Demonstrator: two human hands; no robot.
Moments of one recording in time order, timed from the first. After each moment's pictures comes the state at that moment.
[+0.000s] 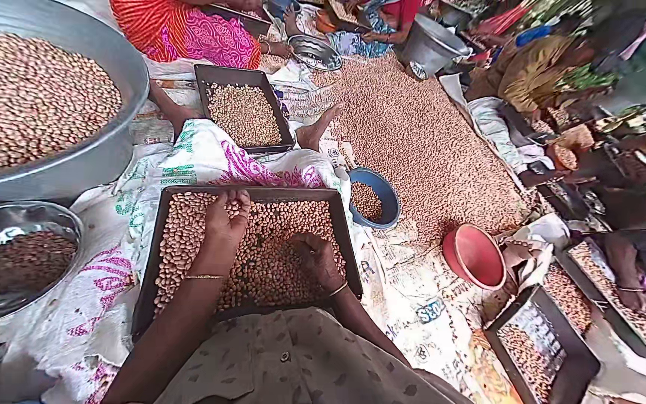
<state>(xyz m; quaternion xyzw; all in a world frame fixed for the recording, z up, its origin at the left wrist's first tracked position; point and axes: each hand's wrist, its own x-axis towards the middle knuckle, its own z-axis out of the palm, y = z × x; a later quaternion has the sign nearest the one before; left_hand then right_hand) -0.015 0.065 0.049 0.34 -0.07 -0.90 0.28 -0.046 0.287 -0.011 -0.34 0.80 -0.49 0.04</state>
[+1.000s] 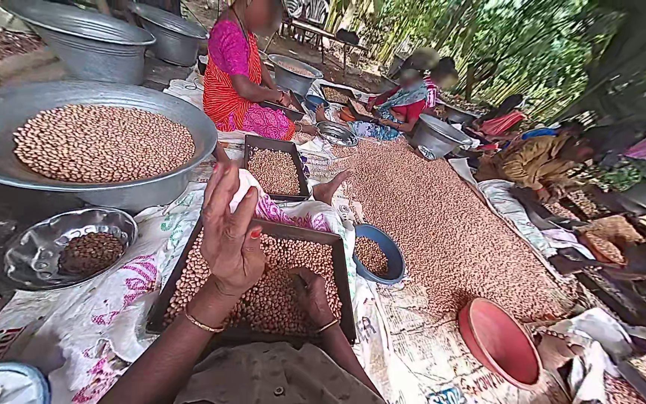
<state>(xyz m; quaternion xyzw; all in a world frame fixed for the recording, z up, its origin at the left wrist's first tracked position) 0.072 0.107 0.150 -0.05 -0.64 -0.20 0.74 -0.042 0.286 -0.012 -0.40 0.80 -0.45 0.02</state>
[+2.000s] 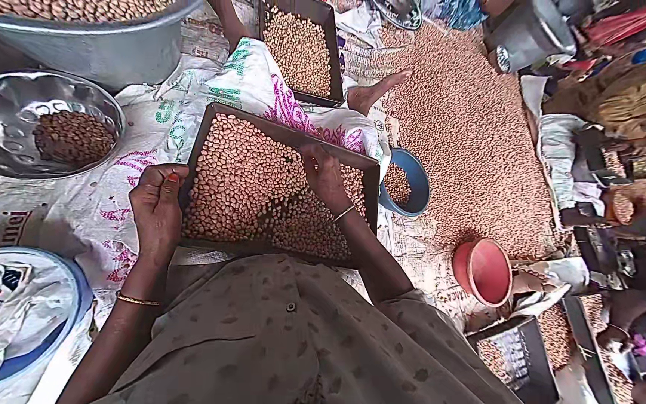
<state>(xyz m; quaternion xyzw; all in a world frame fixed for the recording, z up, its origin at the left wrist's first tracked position) 0.179 0.025 -0.041 0.27 -0.69 -0.54 0.41 -0.088 0.198 0.013 -0.49 0.82 -0.30 -0.01</state>
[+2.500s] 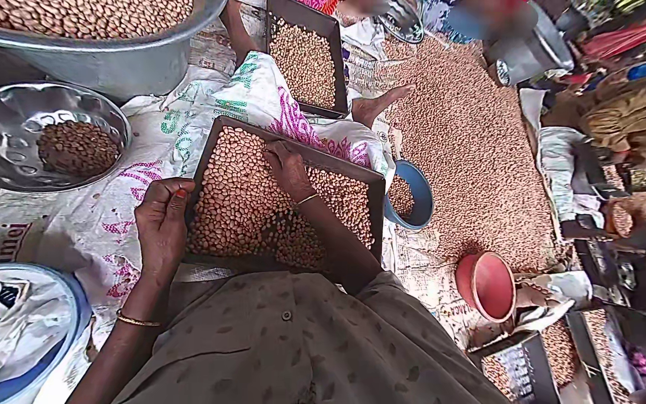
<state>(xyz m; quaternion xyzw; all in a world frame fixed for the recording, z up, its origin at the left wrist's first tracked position) 0.178 0.024 -0.037 0.28 -0.68 -0.54 0.41 -0.090 0.104 -0.040 -0.55 0.77 -0.32 -0.03</state>
